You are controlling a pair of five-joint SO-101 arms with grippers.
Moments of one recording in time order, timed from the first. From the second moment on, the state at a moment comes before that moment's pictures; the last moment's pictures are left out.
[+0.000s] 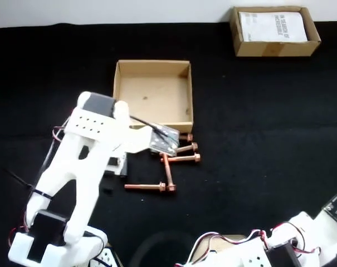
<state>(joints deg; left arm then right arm) 13.4 -11.6 14.5 98.1 -83.8 63.6 -104.4 78.1 73.6 21.2</state>
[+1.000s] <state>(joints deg) 36.5 17.4 0.7 78.2 -83.8 66.3 -104.4 78.4 70.5 24.0</state>
